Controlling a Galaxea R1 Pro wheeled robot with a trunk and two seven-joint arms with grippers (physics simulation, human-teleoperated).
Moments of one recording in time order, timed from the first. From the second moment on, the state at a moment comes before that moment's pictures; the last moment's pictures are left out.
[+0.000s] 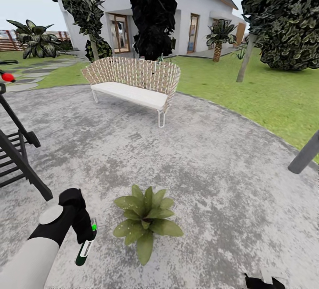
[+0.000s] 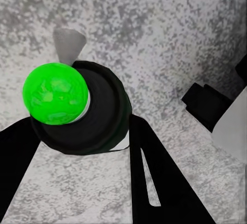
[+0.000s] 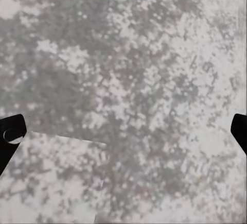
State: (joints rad) left arm -0.66 0.13 0.03 -0.94 -1.37 0.50 -1.56; right arm -0.37 -0.14 -0.71 -0.28 0.57 -0.22 0.06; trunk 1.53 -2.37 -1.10
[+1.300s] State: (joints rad) left arm -0.65 0.15 0.04 -0.94 -1.37 0.50 -1.56; right arm -0.37 -0.14 -0.71 -0.28 0.57 -0.22 0.06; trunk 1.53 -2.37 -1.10
